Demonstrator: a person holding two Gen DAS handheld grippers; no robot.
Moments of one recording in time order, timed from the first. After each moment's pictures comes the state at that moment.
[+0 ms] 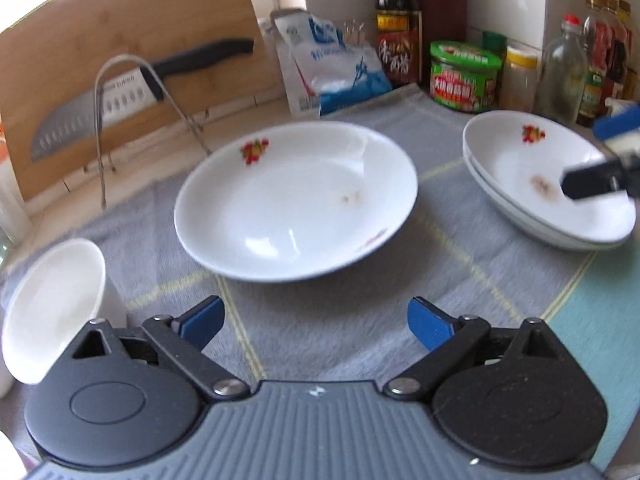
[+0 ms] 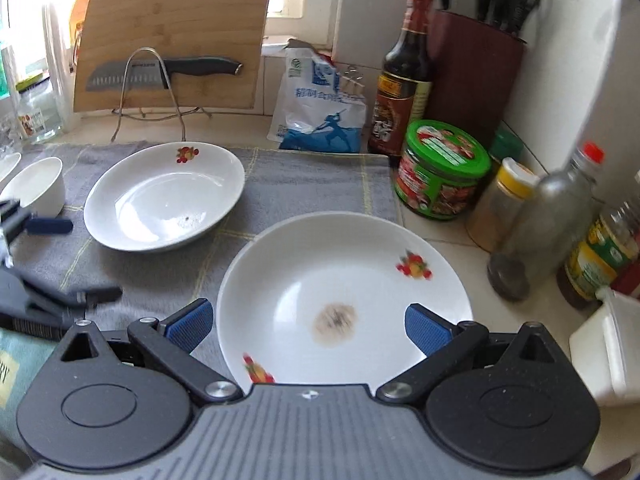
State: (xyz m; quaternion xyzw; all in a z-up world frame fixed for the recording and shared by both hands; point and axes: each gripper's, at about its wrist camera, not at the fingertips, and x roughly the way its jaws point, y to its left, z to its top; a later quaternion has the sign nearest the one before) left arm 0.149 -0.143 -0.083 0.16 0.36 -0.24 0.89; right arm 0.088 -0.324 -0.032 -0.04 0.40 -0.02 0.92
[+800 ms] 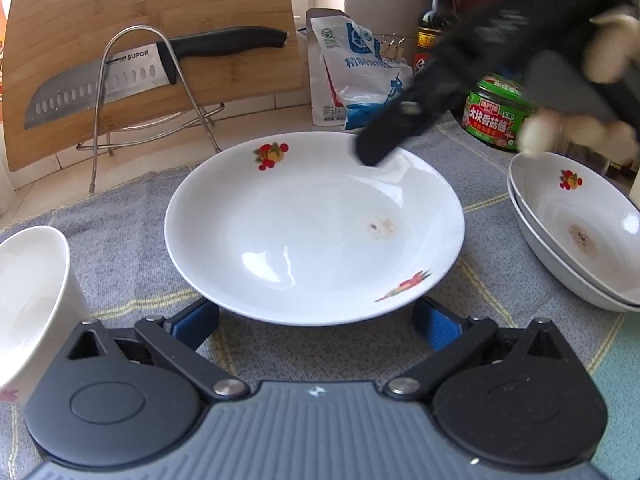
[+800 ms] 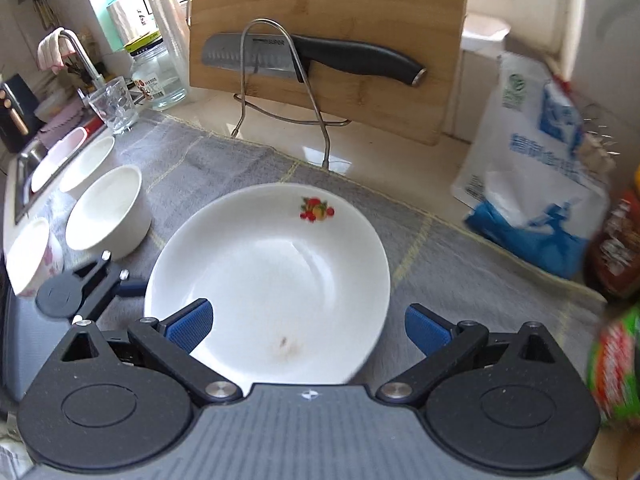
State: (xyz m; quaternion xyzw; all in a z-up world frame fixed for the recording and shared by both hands) left arm 0.185 -0.142 -0.097 0.09 0.35 -0.23 0.90; right arm 0.285 -0.303 -0.057 -0.04 0.47 0.28 0.84
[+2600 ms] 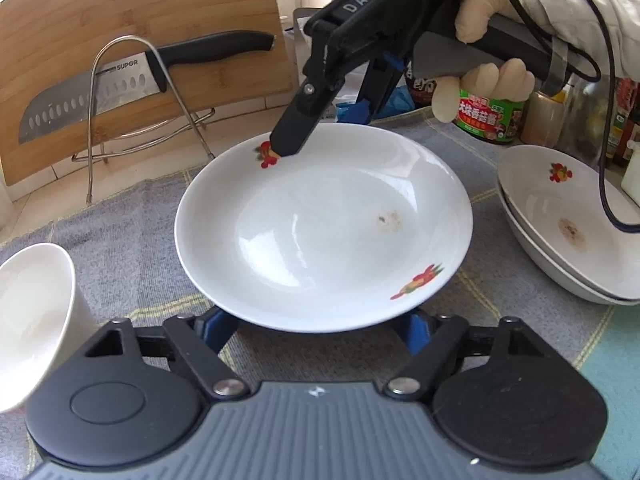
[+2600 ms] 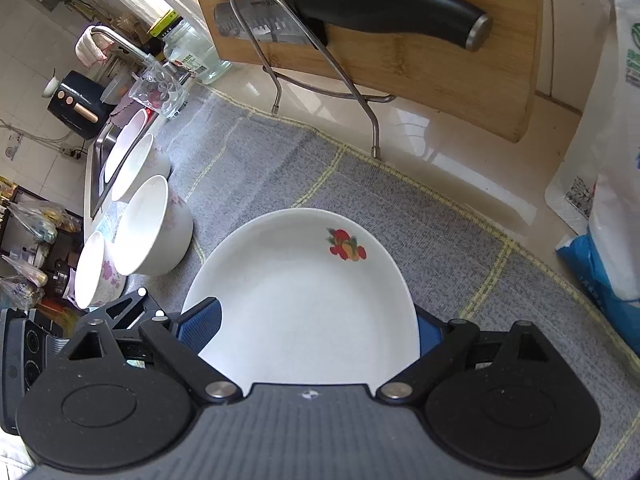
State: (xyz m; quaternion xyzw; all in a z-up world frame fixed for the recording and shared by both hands) left arm 0.177 -0.147 -0.086 0.11 0.36 -0.23 0.90; right arm 0.365 -0.299 -0.074 0.04 0.57 0.40 0.72
